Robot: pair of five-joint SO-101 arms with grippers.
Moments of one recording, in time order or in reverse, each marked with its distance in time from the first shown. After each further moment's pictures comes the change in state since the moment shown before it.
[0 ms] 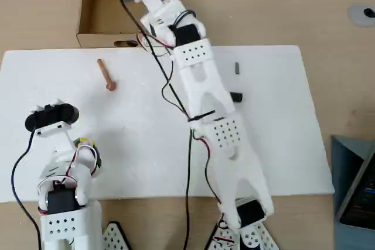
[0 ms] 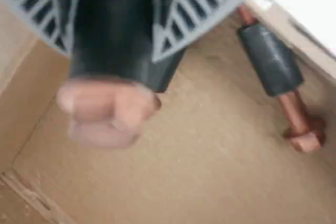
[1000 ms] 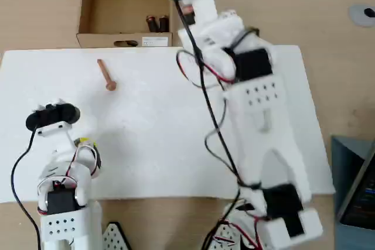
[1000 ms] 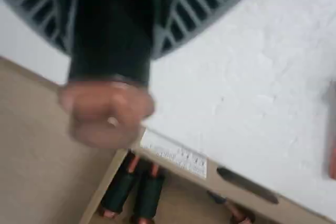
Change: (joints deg) left arm 0.1 0.0 0.0 0.0 -1.1; right arm 4.0 -73.1 65.6 14.2 -15.6
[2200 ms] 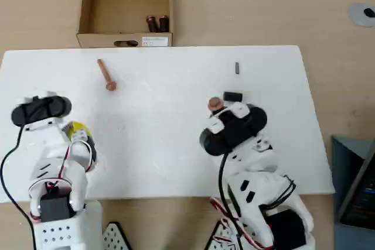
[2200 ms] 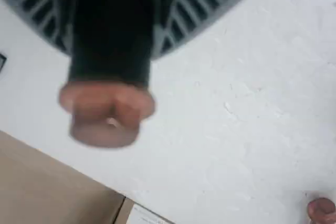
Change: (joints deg) left arm 0.4 0.0 -8.9 0.0 0.0; right arm -0.1 -91.4 75.8 0.0 4.7
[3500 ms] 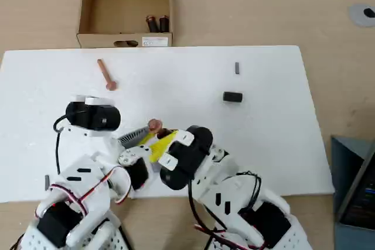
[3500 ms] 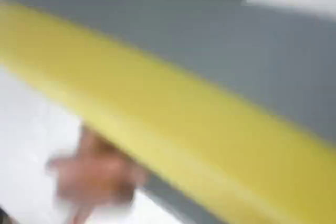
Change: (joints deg) left arm 45.2 0.1 -16.7 0.0 21.5; right arm -25.8 -4.8 12.0 -6.1 -0.1
